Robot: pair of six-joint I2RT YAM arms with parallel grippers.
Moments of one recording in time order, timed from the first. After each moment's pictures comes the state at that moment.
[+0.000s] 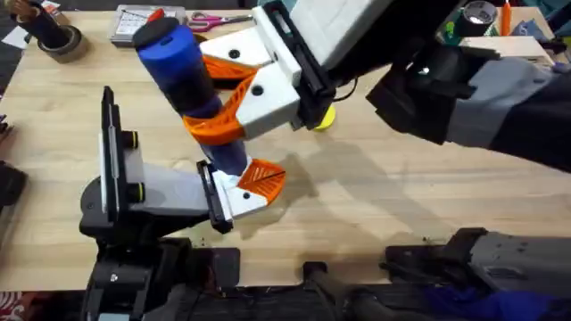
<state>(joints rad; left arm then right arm) -0.03 0.01 0.01 -0.13 1.18 0.03 0.74 1.45 1.00 0.62 -1.25 0.05</state>
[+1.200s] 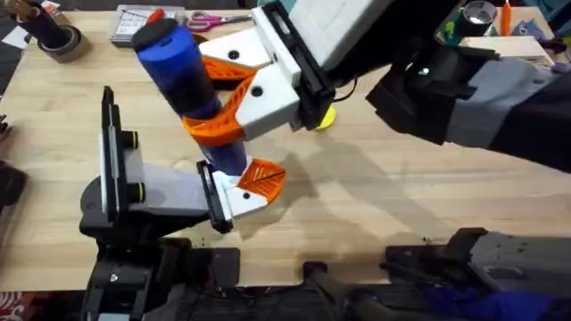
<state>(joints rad) -0.03 0.01 0.01 -0.13 1.18 0.03 0.74 1.45 1.00 0.62 -1.25 0.05</state>
